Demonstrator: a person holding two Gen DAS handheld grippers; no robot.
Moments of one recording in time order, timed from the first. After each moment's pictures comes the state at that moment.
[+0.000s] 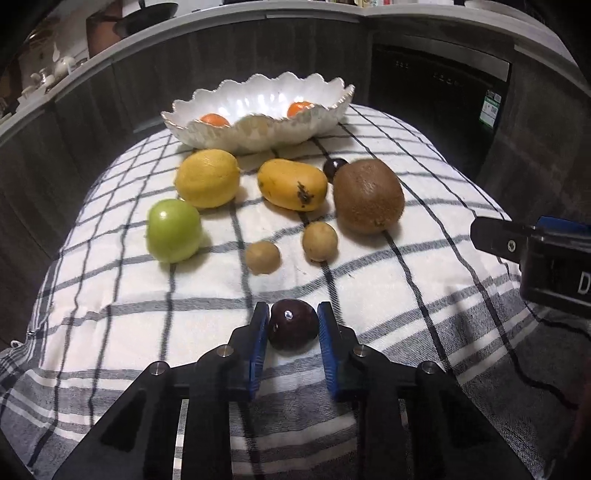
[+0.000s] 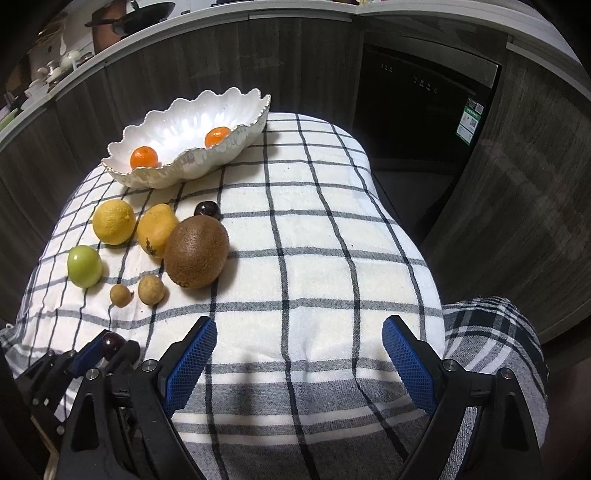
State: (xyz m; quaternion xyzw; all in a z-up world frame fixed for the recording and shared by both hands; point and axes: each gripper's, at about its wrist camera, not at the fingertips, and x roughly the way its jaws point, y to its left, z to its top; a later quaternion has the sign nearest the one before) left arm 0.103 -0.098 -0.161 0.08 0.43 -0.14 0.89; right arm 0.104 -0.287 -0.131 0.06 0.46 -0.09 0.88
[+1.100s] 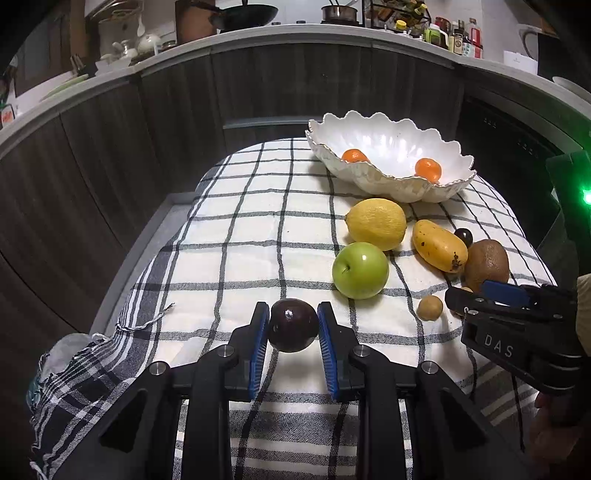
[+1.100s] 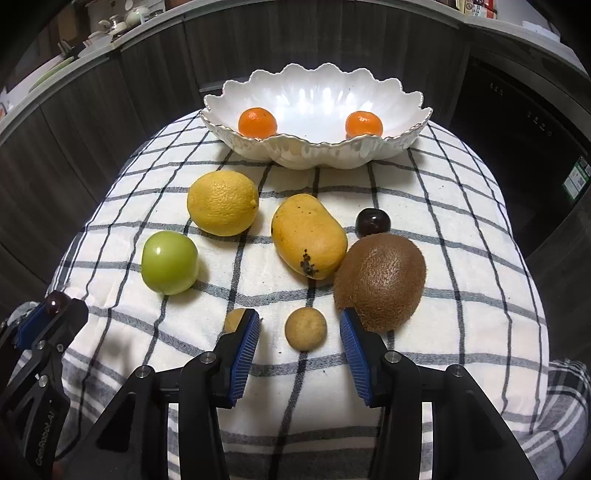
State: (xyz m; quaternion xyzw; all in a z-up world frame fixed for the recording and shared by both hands) left arm 0.126 0.016 -0.125 0.02 0.41 -0.02 0.91; right arm 0.173 -0.174 -0.153 0.02 0.50 0.03 0.87
